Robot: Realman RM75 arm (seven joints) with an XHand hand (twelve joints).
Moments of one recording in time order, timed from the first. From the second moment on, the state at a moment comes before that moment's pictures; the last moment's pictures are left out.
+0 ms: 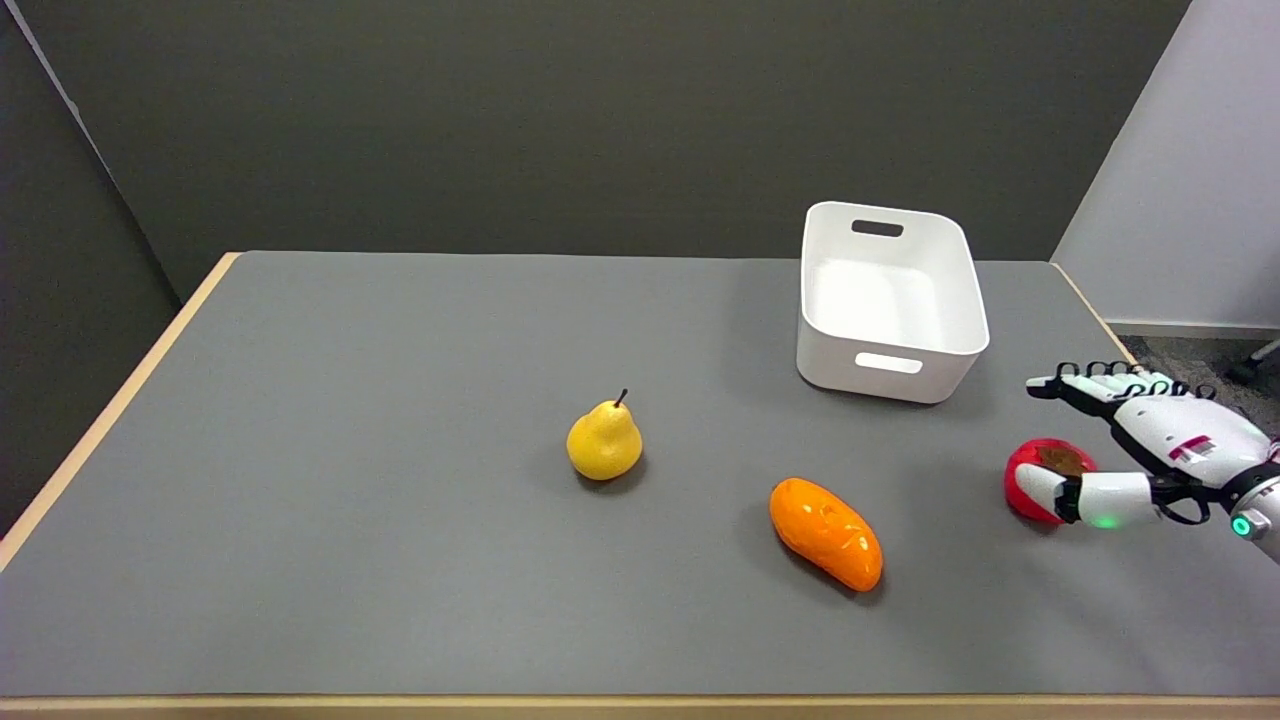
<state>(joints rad) -1.02 -0.98 -0.93 1.78 0.35 0.29 0.64</state>
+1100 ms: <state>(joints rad) -0.92 -0.89 -1.03 1.67 0.35 0.15 0.59</state>
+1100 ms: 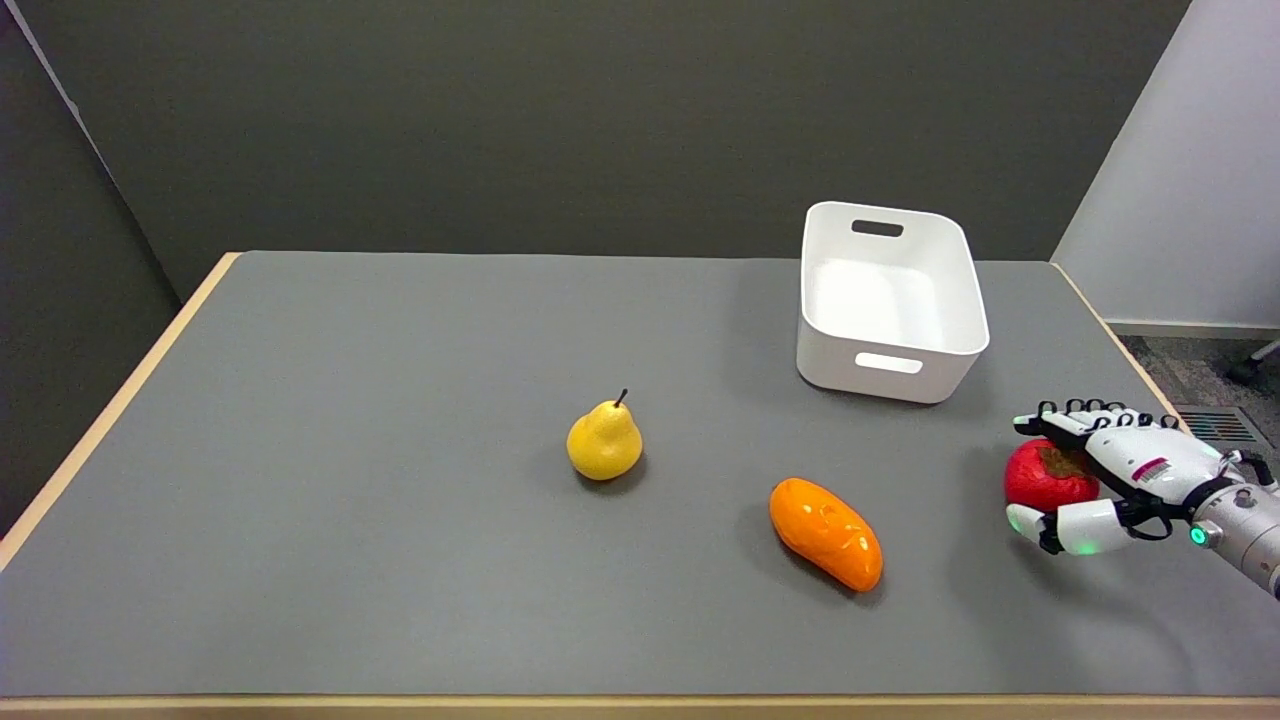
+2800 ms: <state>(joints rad) -0.79 -0.88 -0.95 1.72 0.28 0.30 0.54</state>
